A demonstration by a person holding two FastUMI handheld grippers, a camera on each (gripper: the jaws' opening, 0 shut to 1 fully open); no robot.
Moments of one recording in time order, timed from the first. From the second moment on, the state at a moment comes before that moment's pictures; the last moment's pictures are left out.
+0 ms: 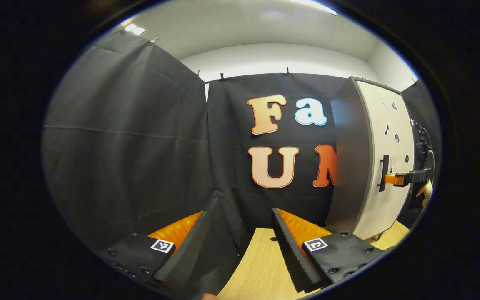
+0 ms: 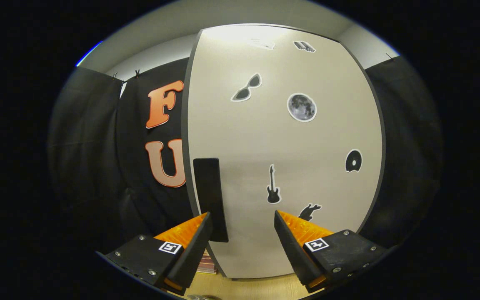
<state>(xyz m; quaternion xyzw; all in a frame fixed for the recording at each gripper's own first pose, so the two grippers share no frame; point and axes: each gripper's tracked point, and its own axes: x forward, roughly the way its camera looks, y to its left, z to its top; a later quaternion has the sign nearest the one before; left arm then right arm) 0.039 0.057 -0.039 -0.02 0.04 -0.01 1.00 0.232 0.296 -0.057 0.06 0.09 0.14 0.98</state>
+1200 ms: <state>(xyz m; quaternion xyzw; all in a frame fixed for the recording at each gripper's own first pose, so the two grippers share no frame) 0.048 0.059 0.068 -0.01 -0.03 -0.02 1.00 0.136 0.112 0.053 -0.01 -0.02 0.03 1.00</state>
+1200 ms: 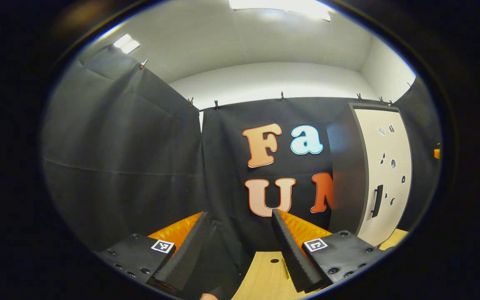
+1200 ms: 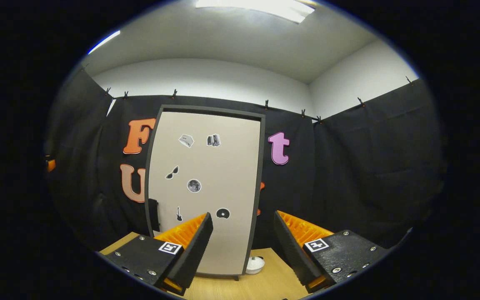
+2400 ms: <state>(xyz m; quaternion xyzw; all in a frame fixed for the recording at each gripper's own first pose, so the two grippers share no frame) 0.025 0.051 0.098 0.02 -0.04 -0.04 1.00 0.116 0.110 0.046 0.00 -0.01 0.05 1.00</state>
